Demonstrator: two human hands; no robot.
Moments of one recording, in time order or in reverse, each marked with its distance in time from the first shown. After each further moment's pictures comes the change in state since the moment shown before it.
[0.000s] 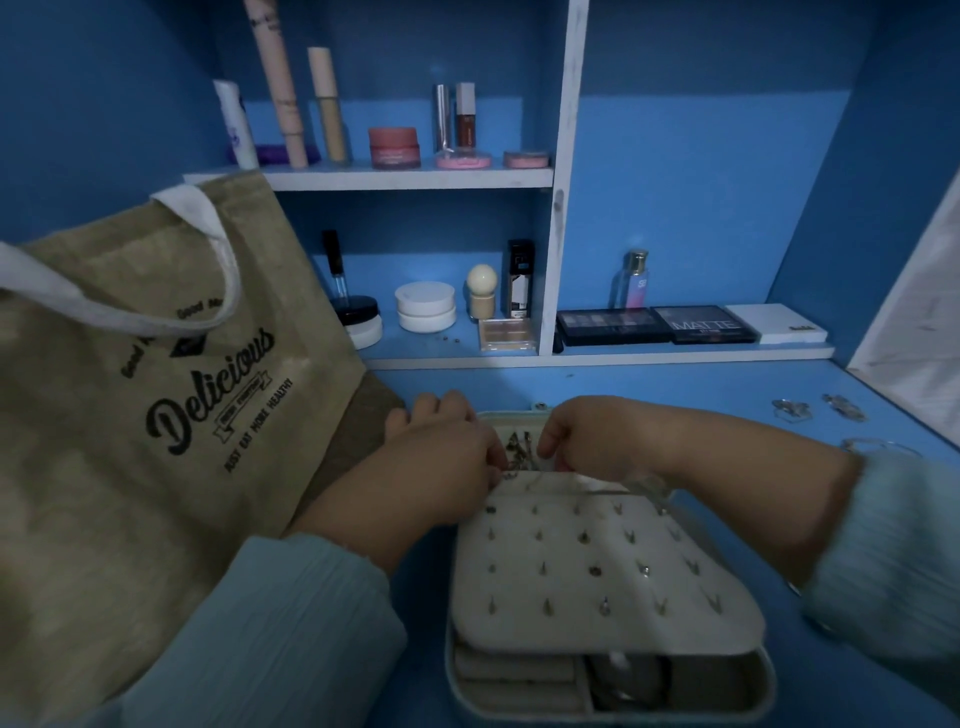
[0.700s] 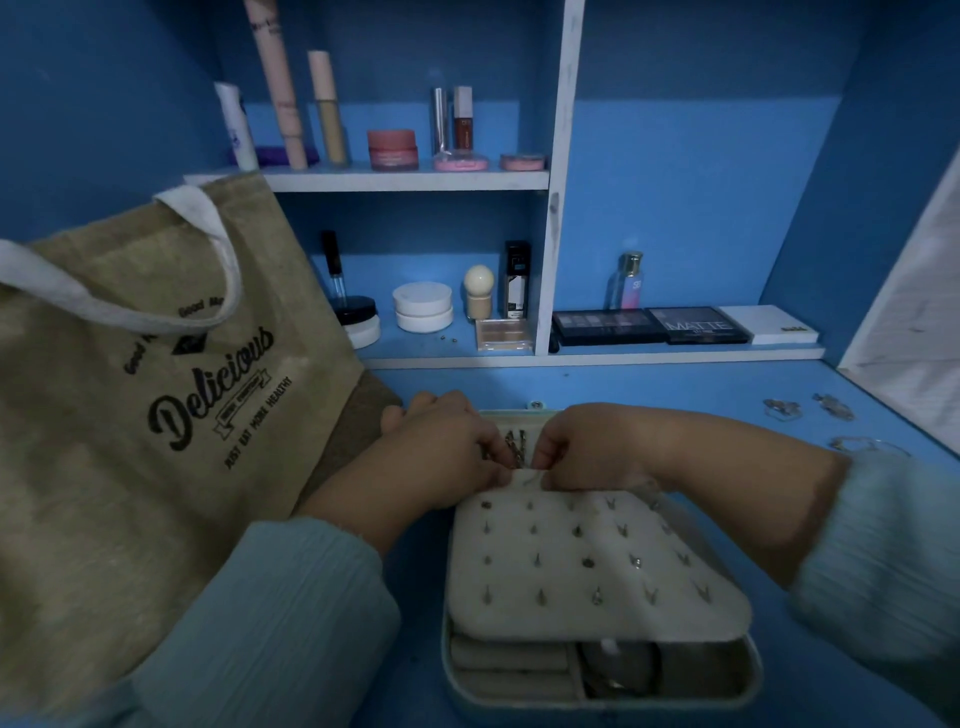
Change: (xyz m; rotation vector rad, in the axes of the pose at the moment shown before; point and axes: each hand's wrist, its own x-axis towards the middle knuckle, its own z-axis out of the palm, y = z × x) left_hand 0.006 -0.005 0.001 -0.168 0.009 -0.008; right_hand -0.015 -0.004 -0.001 -0.005 -0.073 -0.041
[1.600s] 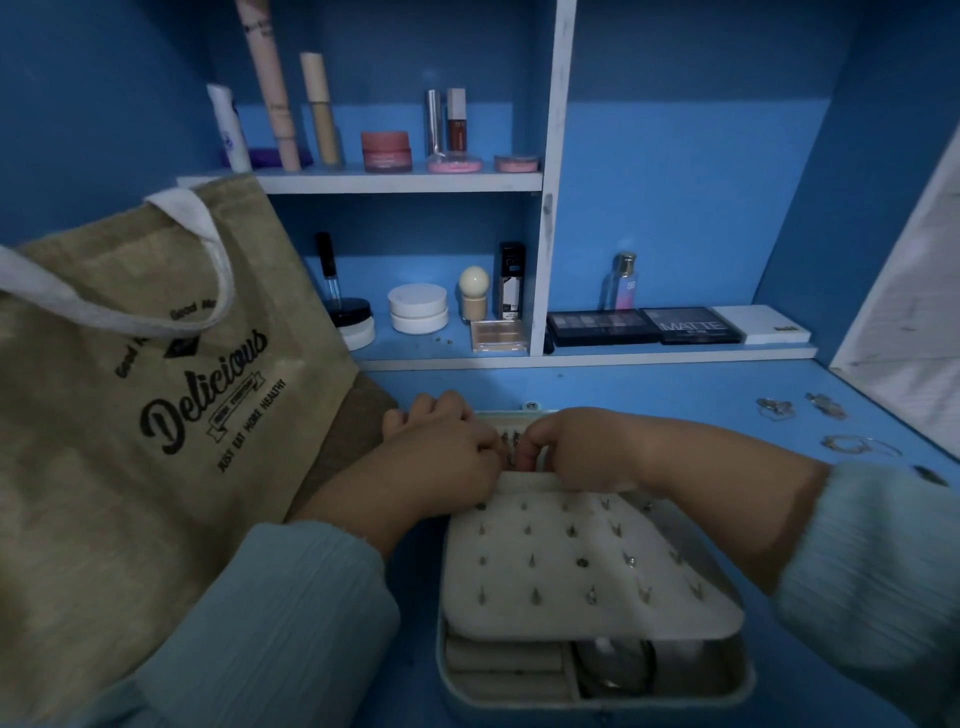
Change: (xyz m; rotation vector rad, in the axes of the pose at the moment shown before) left_hand 0.003 0.002 0.006 0.050 -0.008 0.028; right_hand 0.006 0.001 0.003 -0.070 0.012 -0.076
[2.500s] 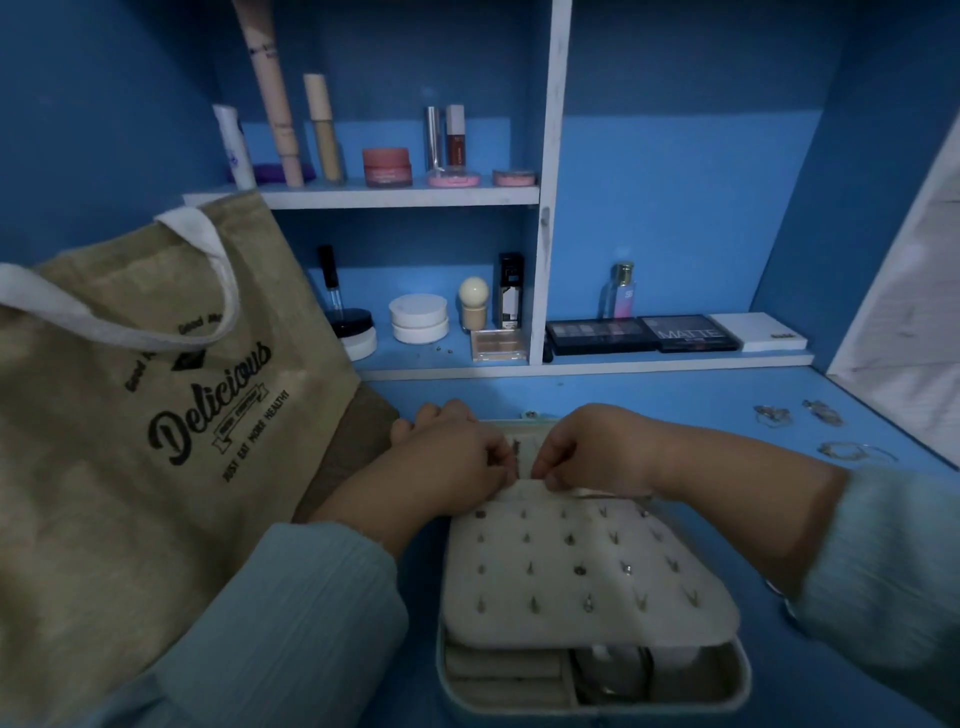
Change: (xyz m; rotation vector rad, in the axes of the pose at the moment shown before) left_hand 0.004 0.006 -0.006 -0.019 -0.044 -0.024; right_hand -0.006 0.015 0.000 0.203 0.110 0.036
